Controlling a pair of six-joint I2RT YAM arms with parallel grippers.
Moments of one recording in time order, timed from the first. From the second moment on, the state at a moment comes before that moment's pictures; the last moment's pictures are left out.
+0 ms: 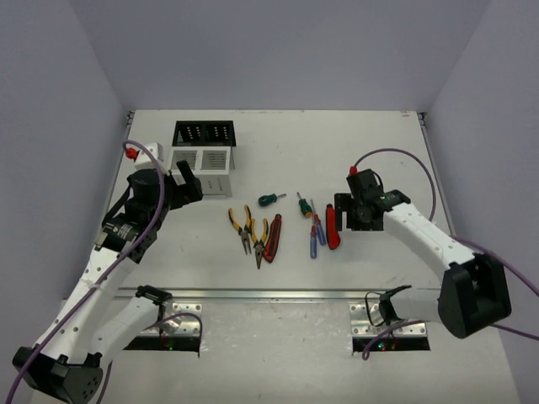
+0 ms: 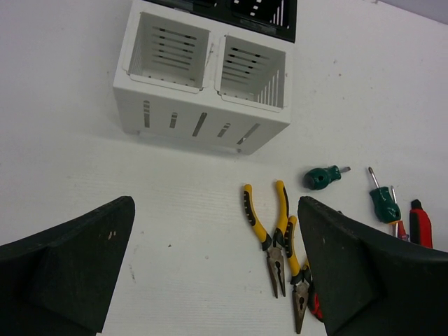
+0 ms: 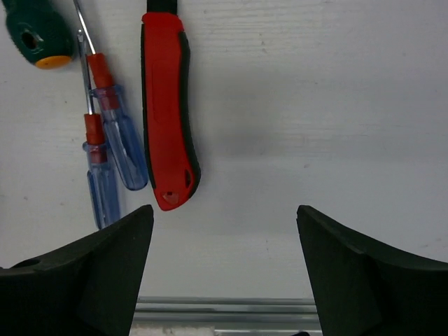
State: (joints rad) left arm -0.28 0.78 0.86 -0.54 -0.29 -0.44; right arm 0.35 1.22 0.79 -0.67 0.17 0.34
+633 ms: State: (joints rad) left arm -0.28 0.82 0.85 -0.51 -0.19 -0.41; right arm 0.38 1.59 0.78 -0.41 0.04 0.35
